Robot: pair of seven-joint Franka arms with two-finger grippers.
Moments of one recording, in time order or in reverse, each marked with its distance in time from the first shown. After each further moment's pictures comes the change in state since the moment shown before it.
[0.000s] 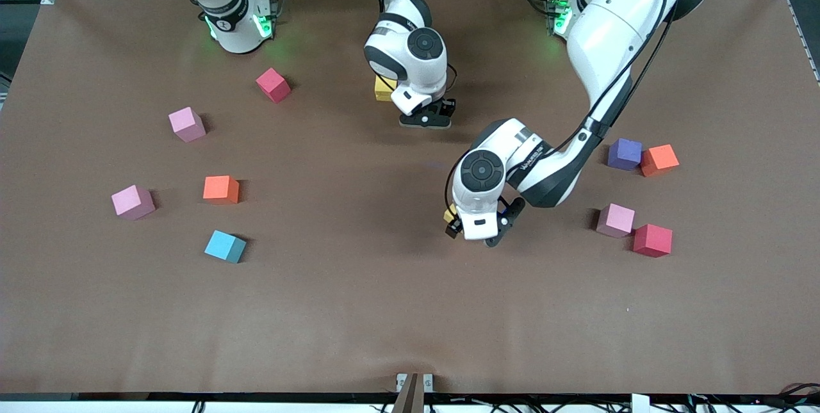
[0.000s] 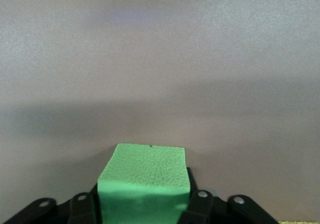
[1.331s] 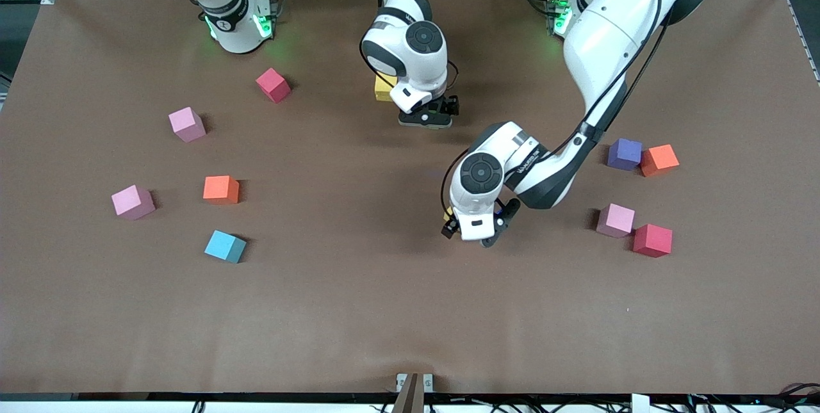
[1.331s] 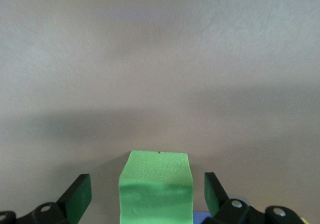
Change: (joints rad) left arm -0.010 0.032 0.000 -0.006 -0.020 0.049 -0.006; right arm -0.011 -0.059 -0.014 0.013 0.000 -0.036 0.000
